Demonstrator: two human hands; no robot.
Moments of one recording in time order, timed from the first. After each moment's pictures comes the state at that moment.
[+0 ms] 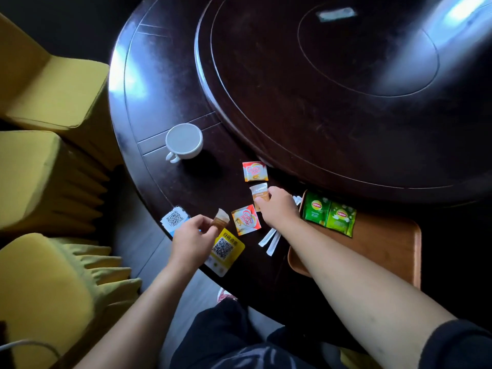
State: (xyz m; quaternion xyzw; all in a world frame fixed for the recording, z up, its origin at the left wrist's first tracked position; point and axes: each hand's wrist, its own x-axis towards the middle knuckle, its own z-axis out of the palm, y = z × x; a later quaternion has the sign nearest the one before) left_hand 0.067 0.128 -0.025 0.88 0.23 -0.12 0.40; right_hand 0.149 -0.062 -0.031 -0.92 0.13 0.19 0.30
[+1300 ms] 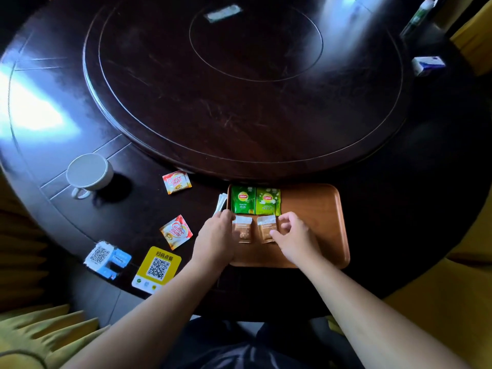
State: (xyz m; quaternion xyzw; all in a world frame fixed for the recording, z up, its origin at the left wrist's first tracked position) left_hand 0.080 -0.053 -0.022 0.95 -0.10 -0.14 0.26; right_hand 0.027 -0.243 -0.046 -0.88 0.31 0.12 0.35
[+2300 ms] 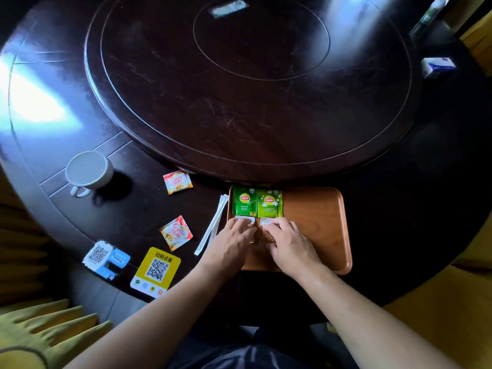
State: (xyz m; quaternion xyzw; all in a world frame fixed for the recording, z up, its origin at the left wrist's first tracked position) left_hand 0.074 -0.059 -0.041 0.91 -0.36 -0.11 0.19; right_hand 0.021 -0.234 -0.037 -0.97 0.05 0.14 0.19
